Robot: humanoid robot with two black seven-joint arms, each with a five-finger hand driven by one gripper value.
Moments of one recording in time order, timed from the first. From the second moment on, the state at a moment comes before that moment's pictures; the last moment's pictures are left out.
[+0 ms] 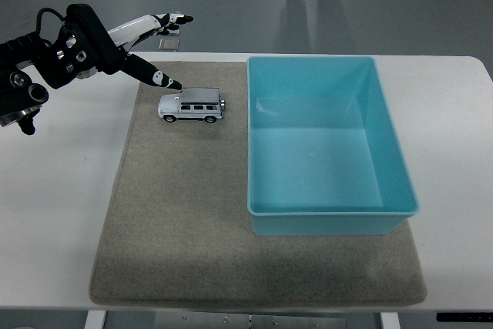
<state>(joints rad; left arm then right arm) -1.26 0.74 0.14 -1.19 0.72 0.13 -0.30 0.04 0.00 -0.01 0.12 -0.02 0.10 0.13</state>
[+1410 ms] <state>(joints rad) -1.28 0.50 0.32 -1.07 0.75 0.22 -0.14 0.04 0.00 -0.01 0.12 -0.02 0.10 0.13</state>
